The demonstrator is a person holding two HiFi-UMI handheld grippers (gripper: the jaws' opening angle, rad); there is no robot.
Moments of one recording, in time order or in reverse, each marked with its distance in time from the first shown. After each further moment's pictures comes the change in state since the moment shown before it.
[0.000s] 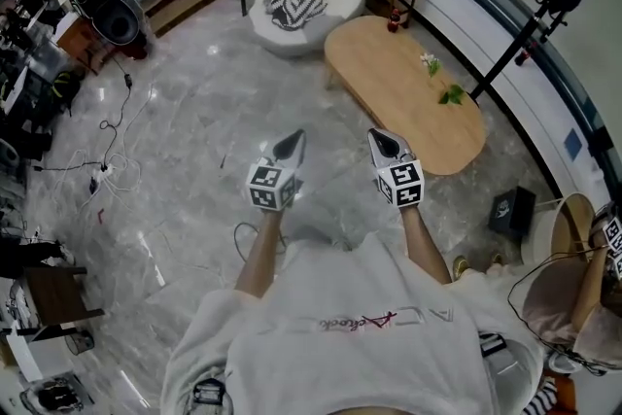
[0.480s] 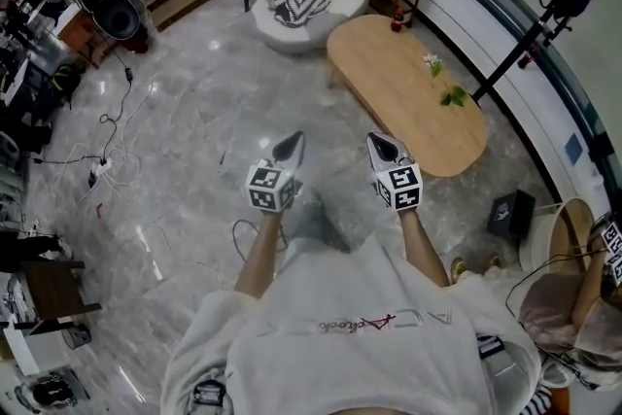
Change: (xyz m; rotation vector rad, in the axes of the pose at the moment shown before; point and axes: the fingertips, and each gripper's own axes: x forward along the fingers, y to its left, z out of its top) left arm -0.002 0.008 -0.014 -0.018 0.010 0.012; right arm 0.007 0.008 -0.014 0.012 0.026 0.022
